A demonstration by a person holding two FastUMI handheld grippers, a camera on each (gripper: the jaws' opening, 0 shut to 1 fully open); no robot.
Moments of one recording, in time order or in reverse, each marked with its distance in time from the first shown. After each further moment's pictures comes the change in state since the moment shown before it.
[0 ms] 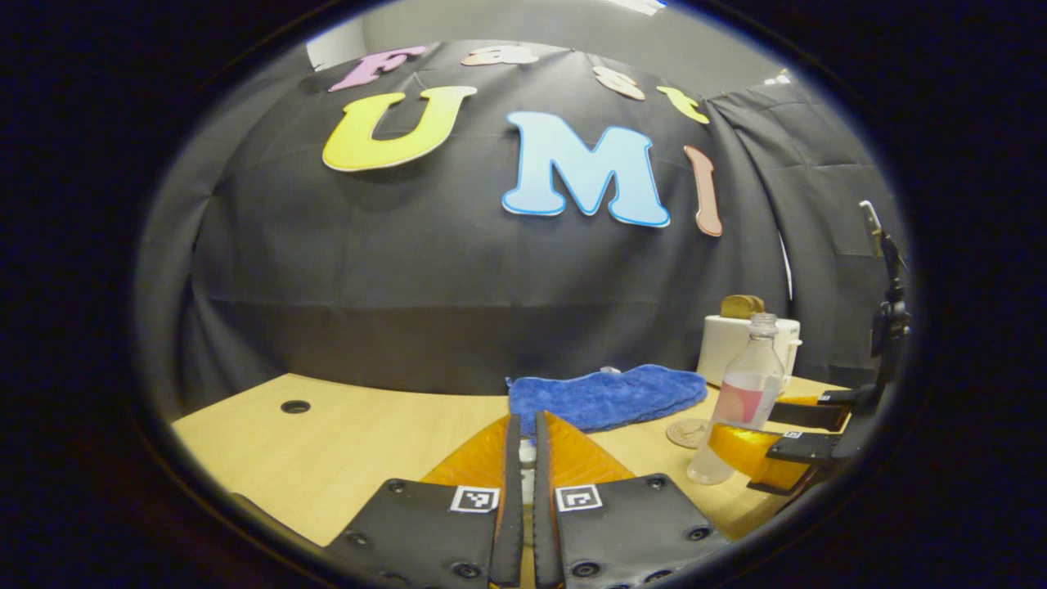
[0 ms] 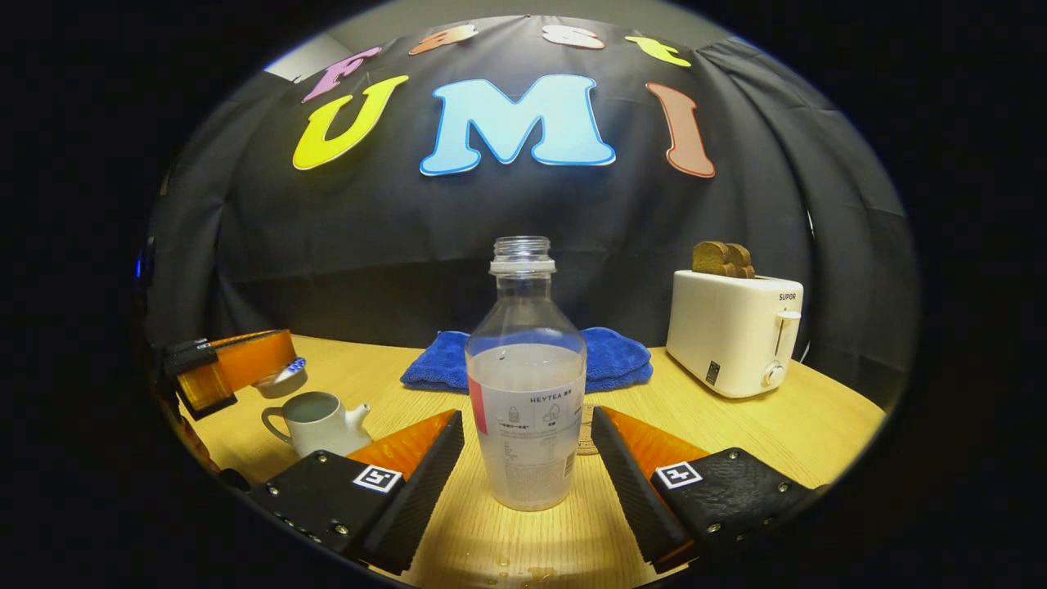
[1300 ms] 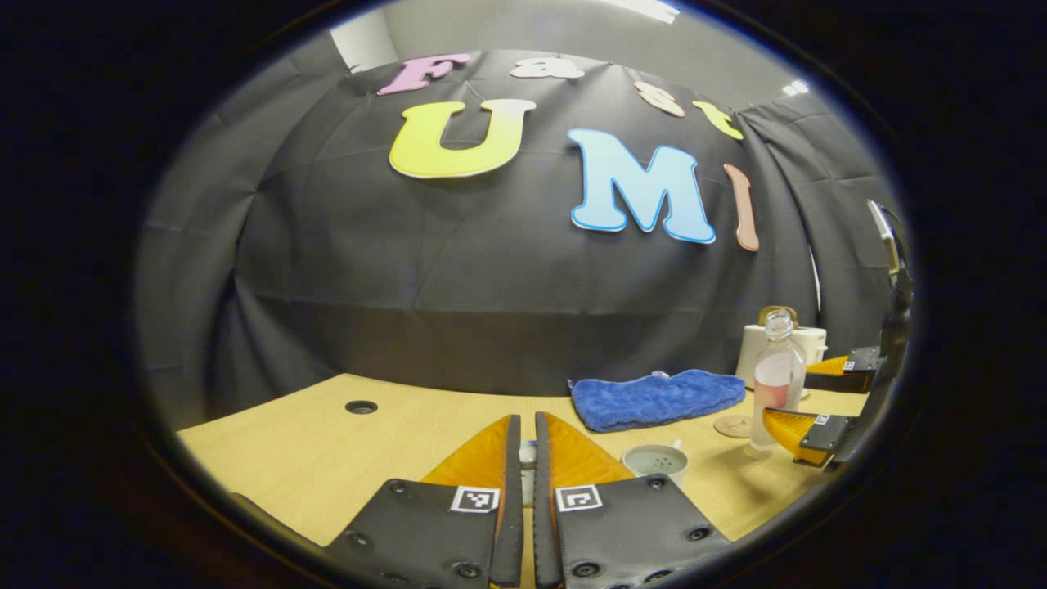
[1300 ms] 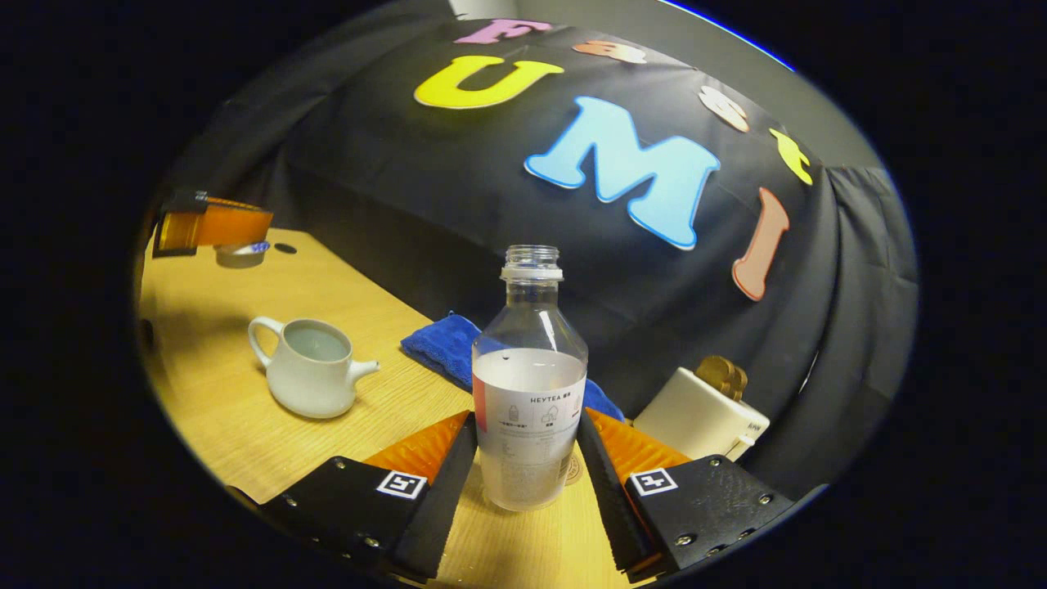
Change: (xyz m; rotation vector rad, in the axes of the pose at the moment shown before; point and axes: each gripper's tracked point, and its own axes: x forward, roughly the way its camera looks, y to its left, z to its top) left arm -0.038 0.076 0.004 -0.029 -0.050 0.094; right arm -0.007 0.026 0.022 -0.608 -0.055 -0.020
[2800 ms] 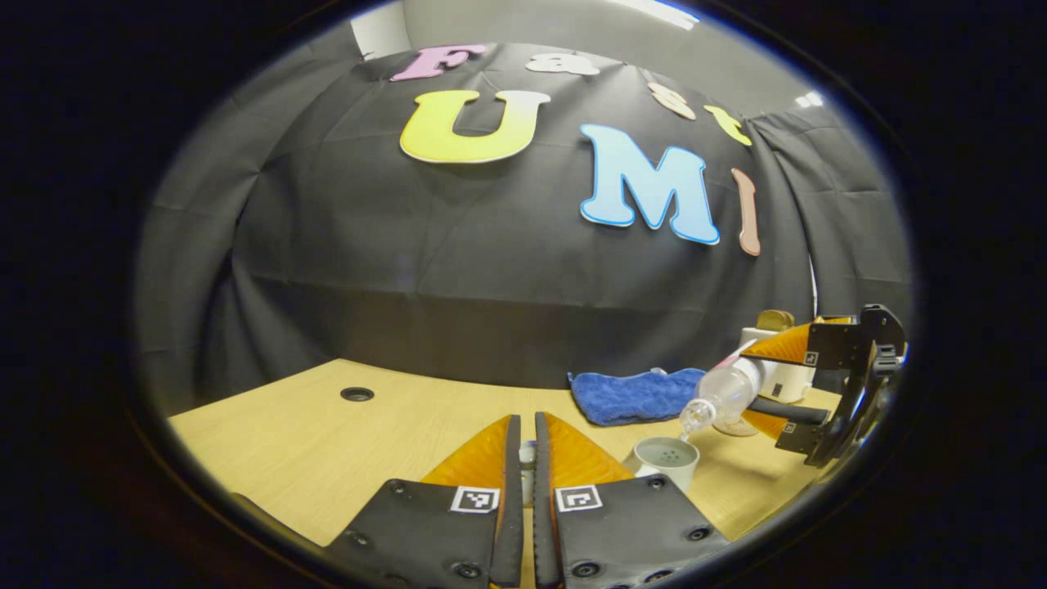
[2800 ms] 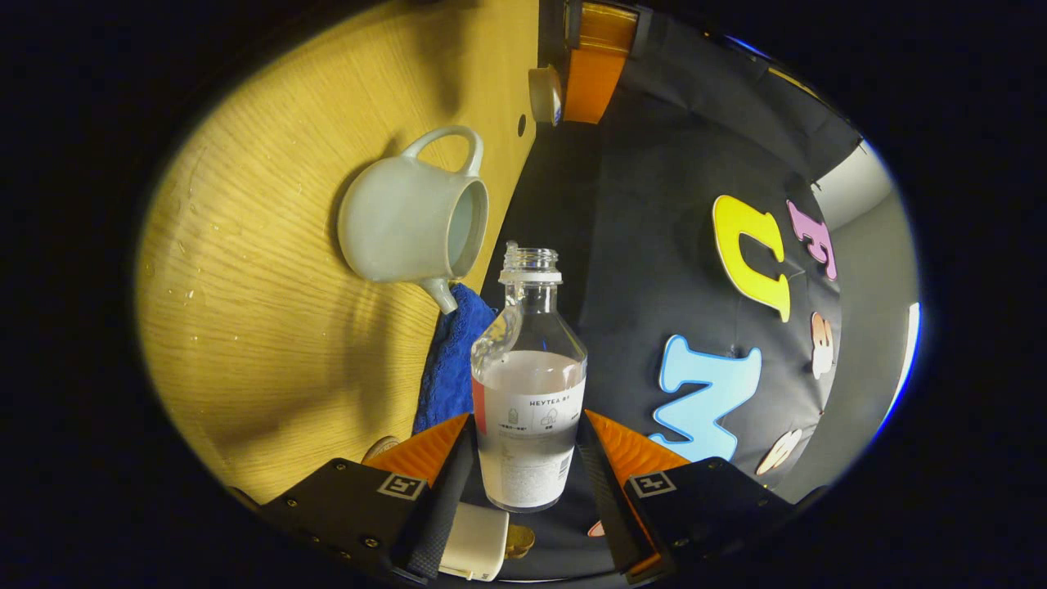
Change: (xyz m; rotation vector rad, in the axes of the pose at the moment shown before) left arm 0.001 0.012 -0.015 -0.053 0.025 -0.028; right arm 0.036 0.022 0.035 -1.242 -0.191 -0.016
